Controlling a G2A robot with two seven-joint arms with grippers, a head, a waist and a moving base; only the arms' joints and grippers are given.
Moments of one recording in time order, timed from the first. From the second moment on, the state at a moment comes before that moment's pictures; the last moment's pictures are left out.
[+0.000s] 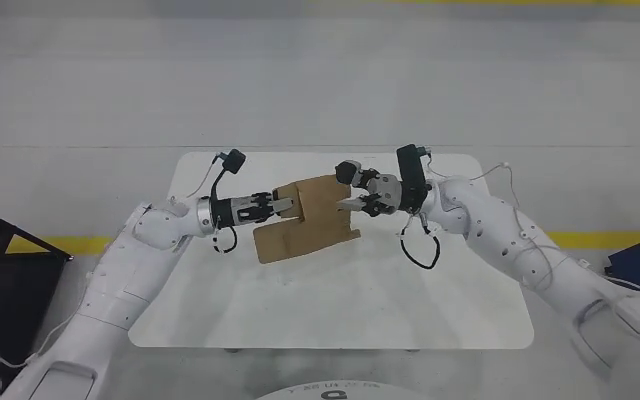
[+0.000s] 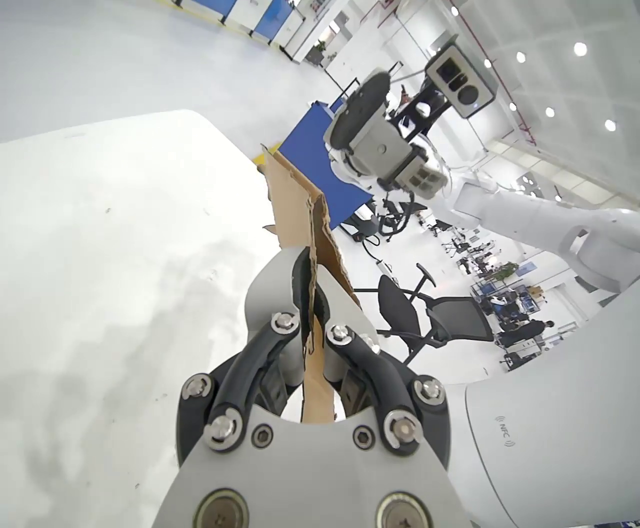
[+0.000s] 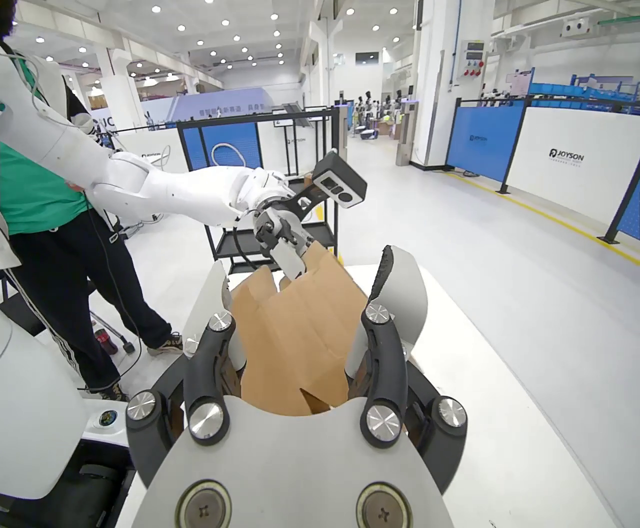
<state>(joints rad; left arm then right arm) 1.08 -1.07 -1.04 -1.31 -0.14 -0.77 -0.86 -0.79 -0.83 0.51 -1.33 -0.76 -0.97 -0.48</state>
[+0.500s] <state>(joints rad) 1.14 -1.03 -1.24 -1.47 -0.16 -0.79 -0.69 -0.84 -0.86 0.46 -1.28 -0.73 -1.01 -0.33</state>
